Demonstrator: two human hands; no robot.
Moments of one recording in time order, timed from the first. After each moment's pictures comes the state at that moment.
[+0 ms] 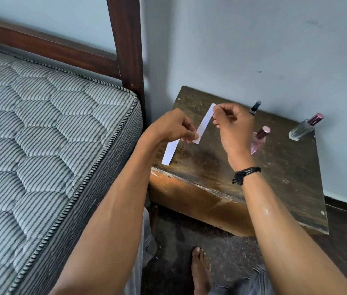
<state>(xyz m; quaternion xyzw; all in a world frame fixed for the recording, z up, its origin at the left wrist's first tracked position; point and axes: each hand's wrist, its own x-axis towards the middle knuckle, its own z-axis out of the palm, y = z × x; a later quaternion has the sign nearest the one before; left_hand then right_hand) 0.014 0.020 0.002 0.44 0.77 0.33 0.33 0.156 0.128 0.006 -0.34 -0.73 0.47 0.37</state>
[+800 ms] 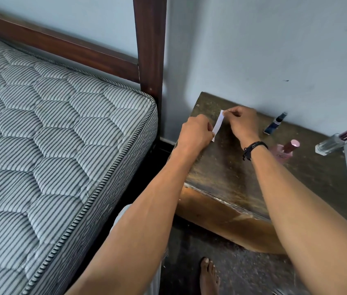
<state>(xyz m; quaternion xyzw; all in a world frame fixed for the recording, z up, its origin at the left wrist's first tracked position) 0.021 0.056 -0.033 0.31 0.88 0.34 0.16 0.084 0.198 -0.040 -0.41 -0.78 0.41 0.23</state>
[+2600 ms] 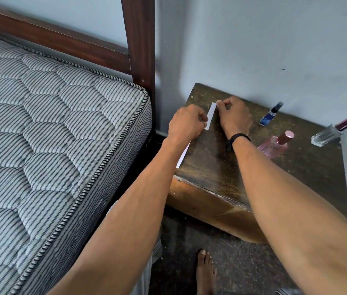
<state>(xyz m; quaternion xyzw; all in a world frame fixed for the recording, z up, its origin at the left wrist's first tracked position) 0.013 0.057 -0.031 0.31 0.87 0.33 0.17 0.077 0.195 -0.056 -0.46 -0.83 0.24 0.21</state>
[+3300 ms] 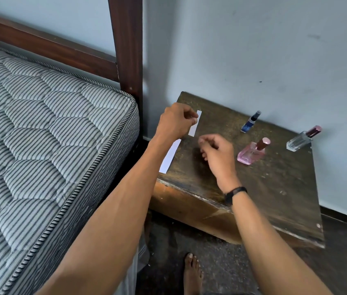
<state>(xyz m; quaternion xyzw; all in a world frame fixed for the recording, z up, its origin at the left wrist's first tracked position) 0.007 0.055 -0.011 0.30 0.83 0.43 0.18 0.160 0.118 -0.044 -0.39 -0.74 0.50 0.22</state>
